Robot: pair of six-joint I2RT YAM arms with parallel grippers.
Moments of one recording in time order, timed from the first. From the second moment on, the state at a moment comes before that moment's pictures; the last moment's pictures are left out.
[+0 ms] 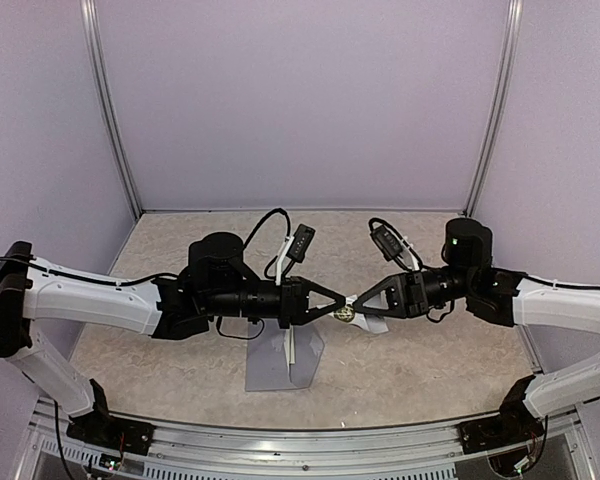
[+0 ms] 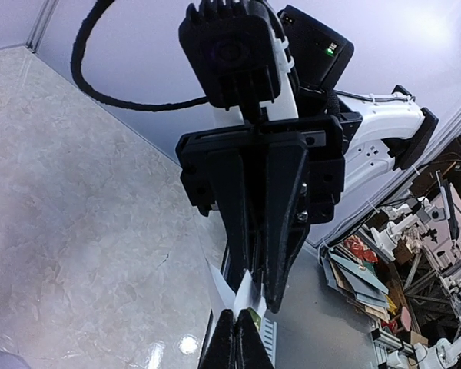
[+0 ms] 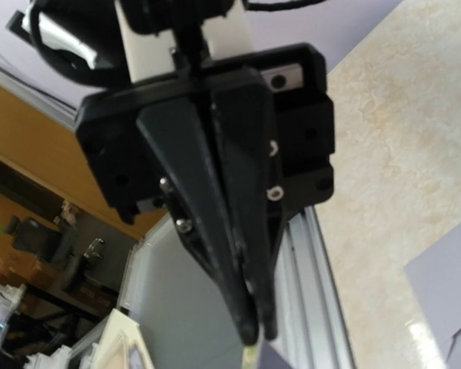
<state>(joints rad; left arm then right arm) -1.07 1.54 0.91 0.53 0.43 -0.60 0.71 1.19 0.68 0.30 -1.01 0.66</state>
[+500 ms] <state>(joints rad) -1.07 1.53 0.91 0.53 0.39 -0.58 0.71 1.18 0.65 0.39 -1.02 0.69</state>
